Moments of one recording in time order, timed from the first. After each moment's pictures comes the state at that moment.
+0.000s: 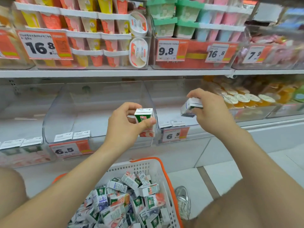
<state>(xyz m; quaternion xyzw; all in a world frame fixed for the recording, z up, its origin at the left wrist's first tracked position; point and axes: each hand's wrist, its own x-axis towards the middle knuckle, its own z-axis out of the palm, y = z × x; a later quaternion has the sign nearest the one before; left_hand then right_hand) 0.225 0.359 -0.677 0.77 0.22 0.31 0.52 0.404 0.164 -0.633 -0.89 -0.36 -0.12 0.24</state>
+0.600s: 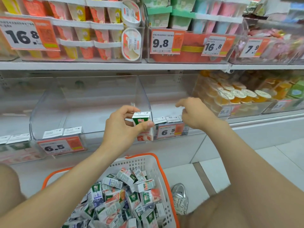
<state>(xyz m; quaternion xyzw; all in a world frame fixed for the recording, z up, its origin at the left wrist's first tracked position) 0.231 0.350 -0.699 0.78 0.24 0.28 0.50 0.428 0.187 -0.658 -0.91 -0.38 0.00 0.14</state>
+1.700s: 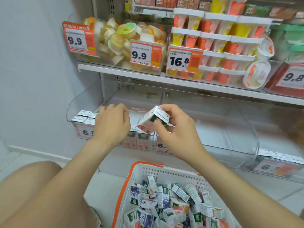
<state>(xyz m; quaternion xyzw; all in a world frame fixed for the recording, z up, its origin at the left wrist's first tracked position) -0.012 0.560 -0.674 0.83 0.48 0.26 0.09 0.140 0.409 -0.653 -0.64 -0.55 0.12 0.53</state>
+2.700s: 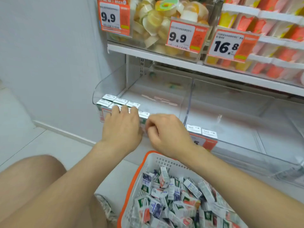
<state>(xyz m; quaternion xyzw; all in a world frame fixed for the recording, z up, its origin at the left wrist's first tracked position) -0.063 0.547 -0.696 0.86 0.50 0.07 -0.05 0.085 0.483 -0.697 -0.64 -0.73 0.02 0.25</state>
